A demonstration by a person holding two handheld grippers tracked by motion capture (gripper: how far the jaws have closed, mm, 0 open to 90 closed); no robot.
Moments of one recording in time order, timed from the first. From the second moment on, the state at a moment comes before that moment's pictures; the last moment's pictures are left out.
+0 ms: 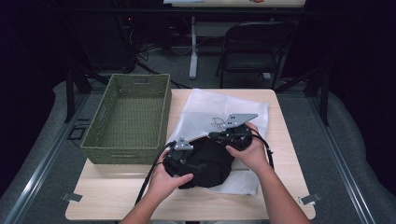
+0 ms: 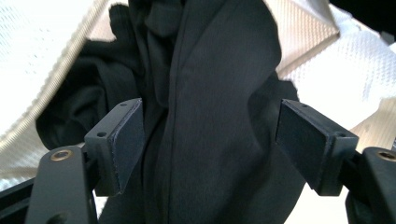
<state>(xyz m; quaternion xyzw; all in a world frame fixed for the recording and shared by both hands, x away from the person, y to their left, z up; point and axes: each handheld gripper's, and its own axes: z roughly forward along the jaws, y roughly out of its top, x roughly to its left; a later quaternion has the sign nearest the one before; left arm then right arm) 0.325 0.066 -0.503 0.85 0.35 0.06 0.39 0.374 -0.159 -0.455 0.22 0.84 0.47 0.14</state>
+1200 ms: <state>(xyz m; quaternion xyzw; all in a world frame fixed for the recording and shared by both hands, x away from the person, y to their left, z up) 0.326 0.073 -0.550 0.86 0.34 0.04 0.38 0.371 -0.159 -0.456 0.22 0.84 0.47 0.14</state>
